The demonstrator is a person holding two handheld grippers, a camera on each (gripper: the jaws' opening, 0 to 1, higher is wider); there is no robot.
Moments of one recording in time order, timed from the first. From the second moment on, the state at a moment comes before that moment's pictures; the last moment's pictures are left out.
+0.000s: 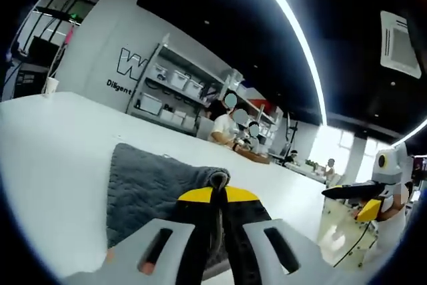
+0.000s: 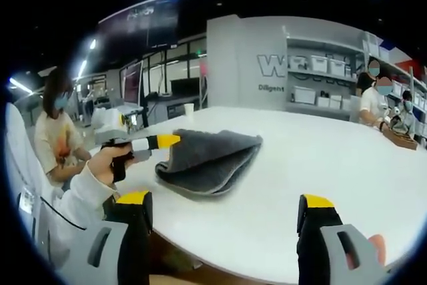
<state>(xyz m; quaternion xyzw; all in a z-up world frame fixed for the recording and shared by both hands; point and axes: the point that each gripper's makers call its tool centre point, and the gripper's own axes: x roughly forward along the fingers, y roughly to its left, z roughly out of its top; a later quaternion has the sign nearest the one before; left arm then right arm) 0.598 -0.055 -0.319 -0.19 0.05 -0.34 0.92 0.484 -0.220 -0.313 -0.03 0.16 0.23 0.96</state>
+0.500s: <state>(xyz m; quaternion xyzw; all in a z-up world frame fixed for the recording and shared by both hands) 0.607 -0.023 -0.311 -0.19 0.03 -0.30 0.93 0.484 -0.220 -0.313 -0.03 0.16 0.23 0.96</state>
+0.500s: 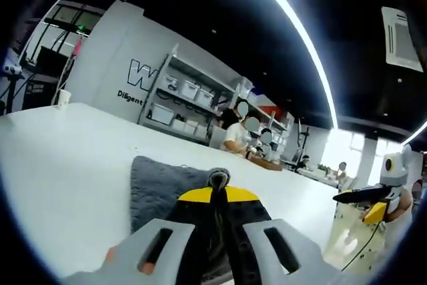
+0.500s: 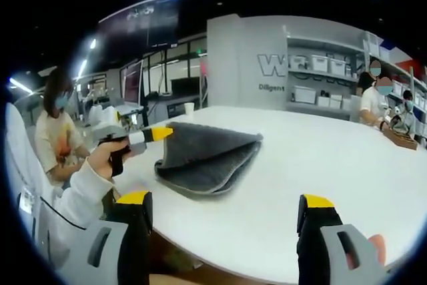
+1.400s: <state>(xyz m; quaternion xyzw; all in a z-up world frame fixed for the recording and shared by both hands) 0.614 0.027 -0.306 -0.16 0.01 -0.24 0.96 0.482 -0.217 -0.314 -0.03 0.16 0.23 0.96</state>
